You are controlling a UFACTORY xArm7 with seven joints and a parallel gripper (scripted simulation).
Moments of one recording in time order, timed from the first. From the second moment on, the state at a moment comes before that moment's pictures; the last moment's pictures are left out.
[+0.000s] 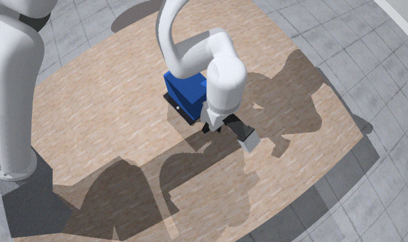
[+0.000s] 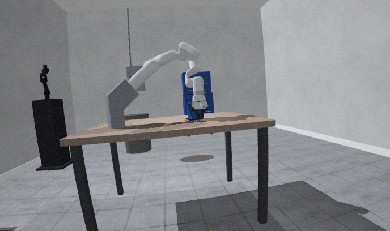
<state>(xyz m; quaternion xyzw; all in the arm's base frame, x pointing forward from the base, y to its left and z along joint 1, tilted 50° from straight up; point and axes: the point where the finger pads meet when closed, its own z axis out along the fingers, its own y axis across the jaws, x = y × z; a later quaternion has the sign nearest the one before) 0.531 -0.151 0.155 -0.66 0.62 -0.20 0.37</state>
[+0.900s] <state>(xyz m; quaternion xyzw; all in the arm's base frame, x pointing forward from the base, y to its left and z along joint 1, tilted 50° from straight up) 0.521 -0.151 0.144 -0.66 0.62 -0.20 0.37</state>
